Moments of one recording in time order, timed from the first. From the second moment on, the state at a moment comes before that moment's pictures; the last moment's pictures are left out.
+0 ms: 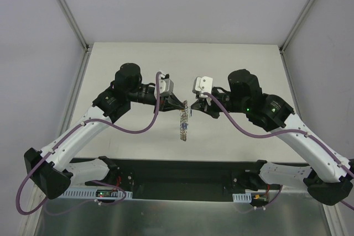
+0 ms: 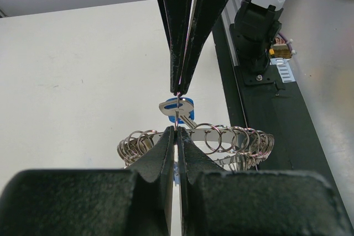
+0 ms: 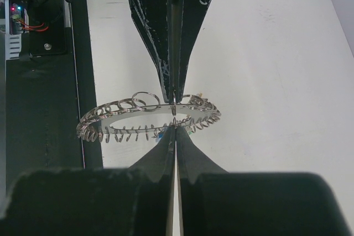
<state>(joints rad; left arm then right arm) -0.64 1.14 1.11 -0.26 1.00 0.29 0.86 1.10 1.34 -0.72 -0.41 -0.43</state>
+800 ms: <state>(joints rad) -0.64 1.14 1.11 -0.26 1.01 0.29 0.86 1.10 1.34 -0.70 -0.41 -0.43</state>
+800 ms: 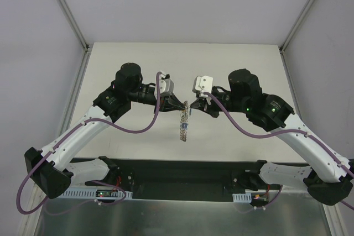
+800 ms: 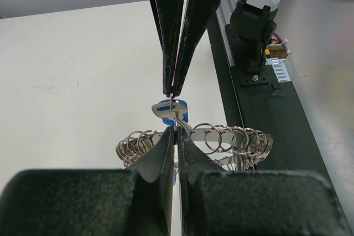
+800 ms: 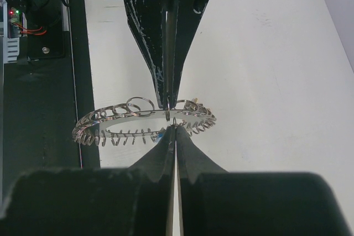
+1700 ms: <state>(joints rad) -0.64 1.14 1.11 -0.26 1.01 0.28 0.86 1.10 1.33 -0.71 -0.41 -0.43</state>
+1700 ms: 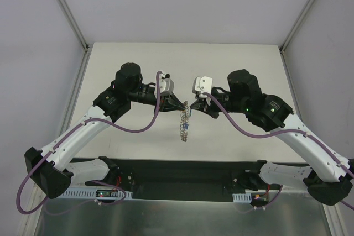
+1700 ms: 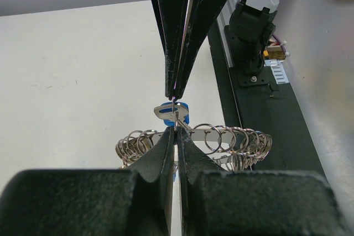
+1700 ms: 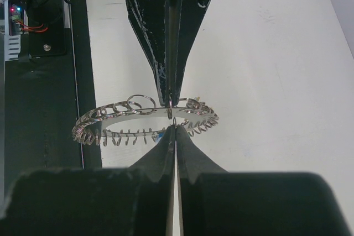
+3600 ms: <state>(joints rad) -0.64 1.14 1.11 -0.24 1.00 0.27 0.86 1.08 1.33 -0.70 -0.39 -0.41</state>
